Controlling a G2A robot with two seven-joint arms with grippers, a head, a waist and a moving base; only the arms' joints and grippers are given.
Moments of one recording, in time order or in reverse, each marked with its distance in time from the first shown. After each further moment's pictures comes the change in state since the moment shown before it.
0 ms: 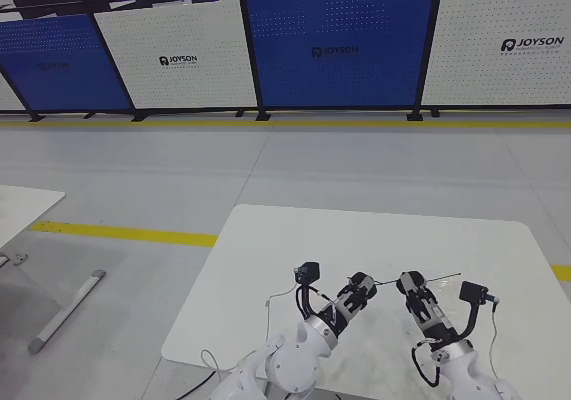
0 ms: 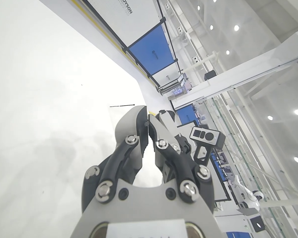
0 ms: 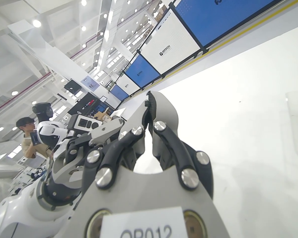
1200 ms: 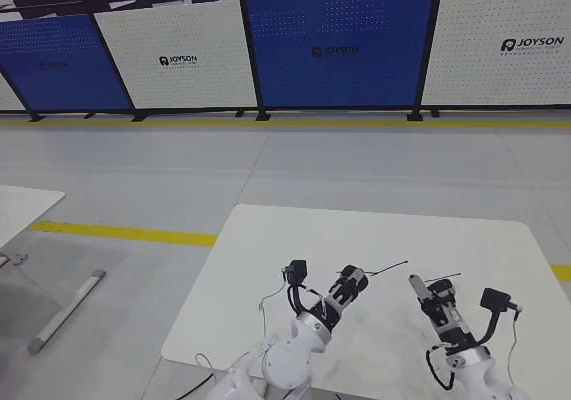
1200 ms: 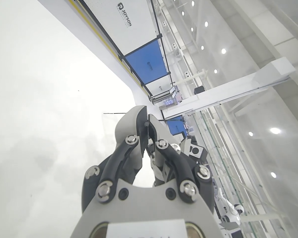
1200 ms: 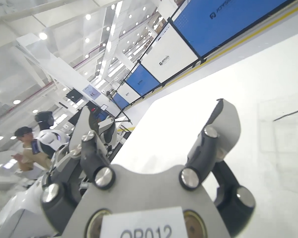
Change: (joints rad) left arm 0.033 -0.008 -0.055 -0.045 -0.157 0.008 0.052; right arm -0.045 0.011 0.048 -0.011 -0.121 -0.058 -0.099
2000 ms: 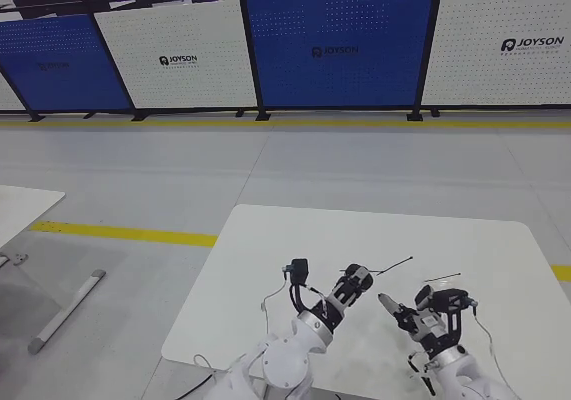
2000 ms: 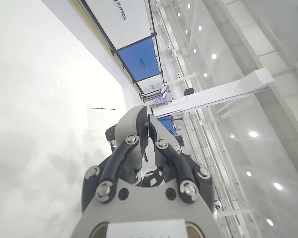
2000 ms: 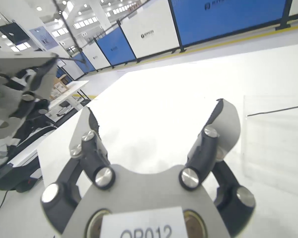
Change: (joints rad) left arm 0.011 0.000 0.003 -0.046 -0.020 -0.006 -0.027; right arm 0.050 0.006 -0.060 0.060 -0.287 0.079 0.110
